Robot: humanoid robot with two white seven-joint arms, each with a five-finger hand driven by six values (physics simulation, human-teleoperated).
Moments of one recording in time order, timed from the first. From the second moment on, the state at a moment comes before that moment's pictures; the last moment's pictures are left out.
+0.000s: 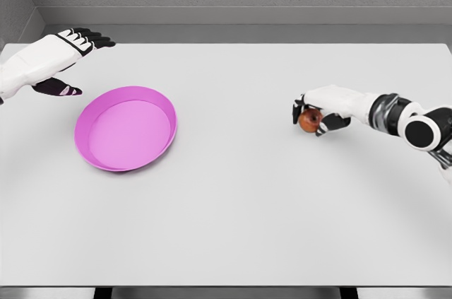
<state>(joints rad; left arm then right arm) -0.62 0.85 -0.58 -1.25 -0.45 -0.61 -0.08 -0.70 -0.81 0.88 -1.65 0.21 0.10 0.49</state>
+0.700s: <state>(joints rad) -0.62 0.85 -0.58 -1.25 -0.45 -0.61 -0.08 -0.73 -0.66 0.89 -1.71 0.21 0.05 0.52</state>
